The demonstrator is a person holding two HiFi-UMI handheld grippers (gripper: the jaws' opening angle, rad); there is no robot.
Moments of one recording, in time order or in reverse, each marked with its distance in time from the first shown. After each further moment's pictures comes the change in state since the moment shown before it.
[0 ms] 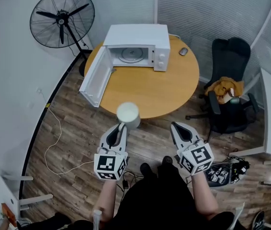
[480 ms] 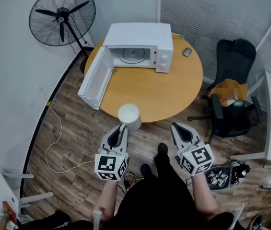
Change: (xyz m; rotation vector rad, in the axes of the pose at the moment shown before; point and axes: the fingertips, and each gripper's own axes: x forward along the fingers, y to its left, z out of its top) left arm 0.037 0.006 -0.010 -0.034 0.033 0.018; right arm 0.028 -0.030 -0.003 0.017 0.017 0.021
